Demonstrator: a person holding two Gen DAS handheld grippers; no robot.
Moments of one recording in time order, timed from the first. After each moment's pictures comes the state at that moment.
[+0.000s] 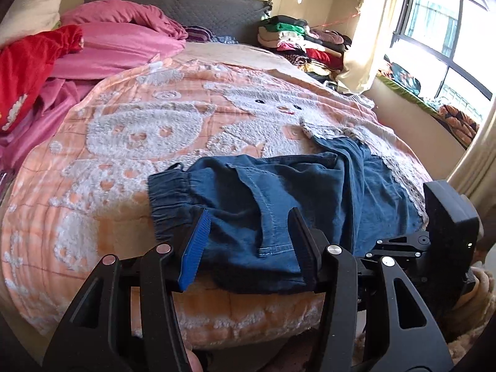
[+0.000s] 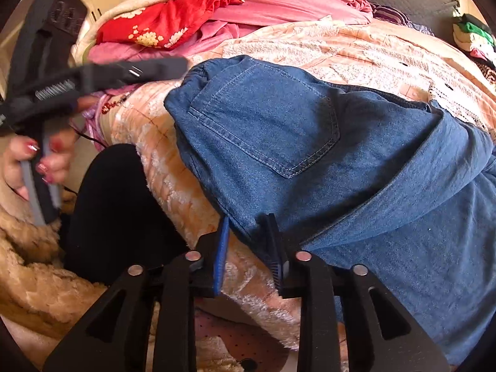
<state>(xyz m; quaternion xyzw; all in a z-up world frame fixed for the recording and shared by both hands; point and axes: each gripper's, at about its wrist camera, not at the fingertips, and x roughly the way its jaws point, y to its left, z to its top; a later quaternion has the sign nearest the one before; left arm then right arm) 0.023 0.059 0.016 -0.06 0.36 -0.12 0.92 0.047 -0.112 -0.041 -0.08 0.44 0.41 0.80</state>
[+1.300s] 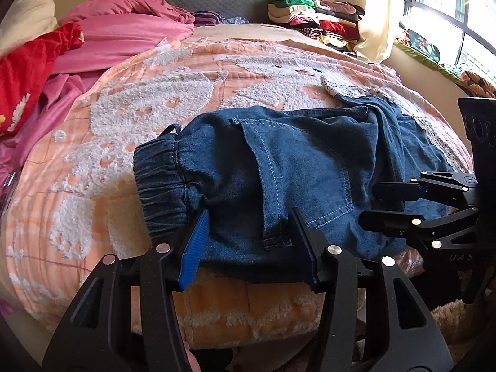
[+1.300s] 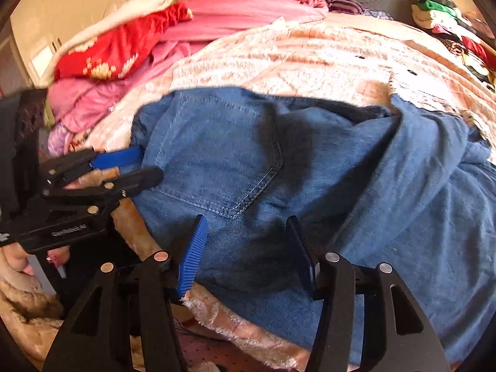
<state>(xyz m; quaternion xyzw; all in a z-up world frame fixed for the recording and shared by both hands) 0.029 0.049 -0.025 0.00 0.40 -0.07 0.91 0.084 -0.128 -0.031 -0.03 0.45 0.33 0.83</state>
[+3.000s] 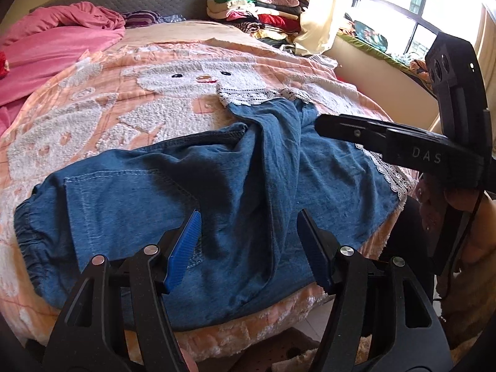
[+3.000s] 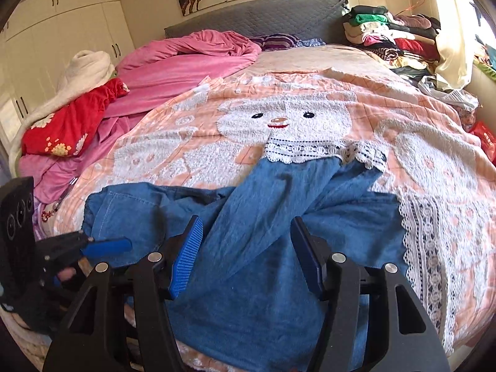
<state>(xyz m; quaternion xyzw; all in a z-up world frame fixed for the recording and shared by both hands) 0.056 -0.061 -0.003 -0.01 0.41 -0.21 0.89 0.132 -0.237 0.033 0.02 0.38 0.22 0.90</state>
